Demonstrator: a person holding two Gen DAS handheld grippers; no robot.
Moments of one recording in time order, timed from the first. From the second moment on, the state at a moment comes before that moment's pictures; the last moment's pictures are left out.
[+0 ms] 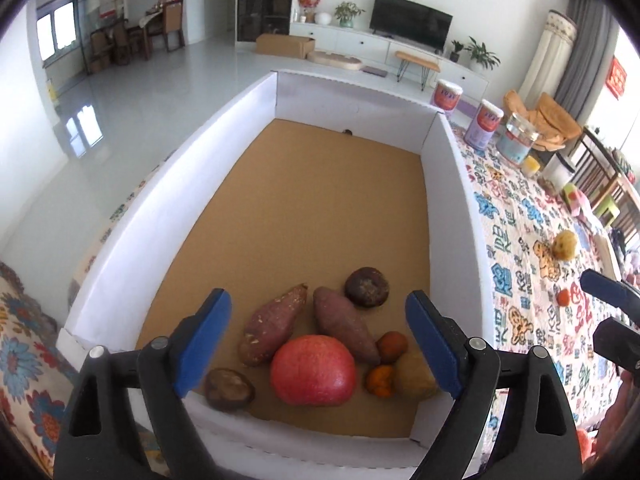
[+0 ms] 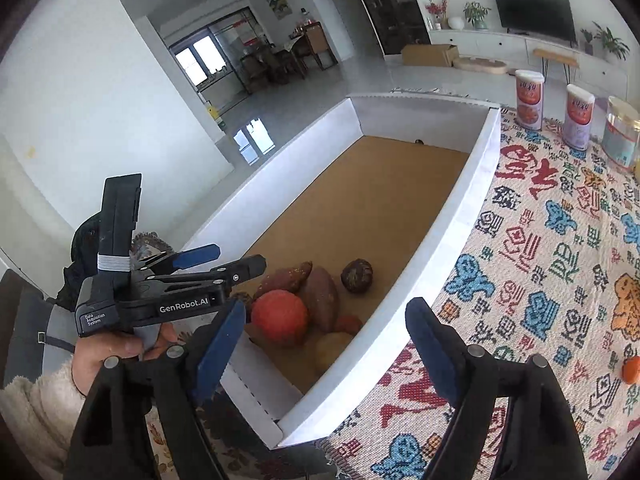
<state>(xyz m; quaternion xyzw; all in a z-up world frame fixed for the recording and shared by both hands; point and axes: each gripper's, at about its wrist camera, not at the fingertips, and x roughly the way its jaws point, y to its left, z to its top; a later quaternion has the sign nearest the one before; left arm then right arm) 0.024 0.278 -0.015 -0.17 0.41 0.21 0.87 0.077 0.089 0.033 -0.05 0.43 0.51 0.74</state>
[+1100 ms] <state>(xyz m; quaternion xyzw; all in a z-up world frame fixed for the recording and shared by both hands) 0.201 -0.036 -0.089 0.06 0.45 0.01 0.89 0.194 -0.282 -0.102 0.05 0.46 0.04 0.88</state>
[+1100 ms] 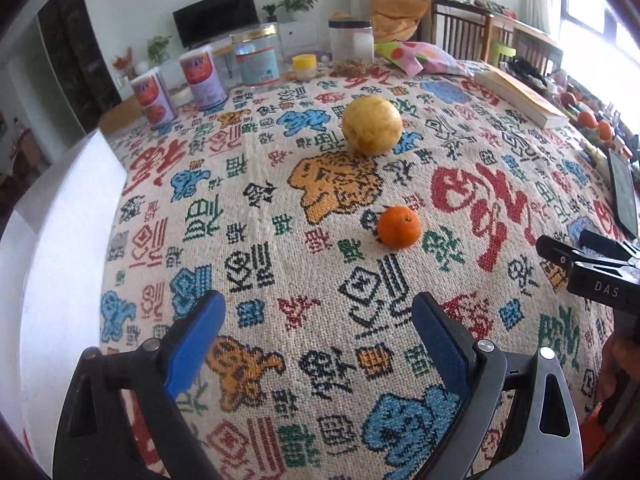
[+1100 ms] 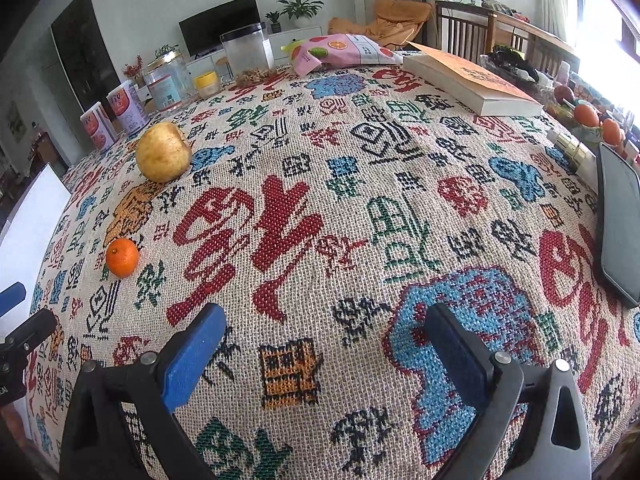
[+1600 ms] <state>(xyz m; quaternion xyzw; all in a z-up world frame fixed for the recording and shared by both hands) 0.228 -0.039 -0.124 0.00 0.43 -0.03 0.90 0.200 -0.273 -0.111 0.01 0.48 0.03 0.88</state>
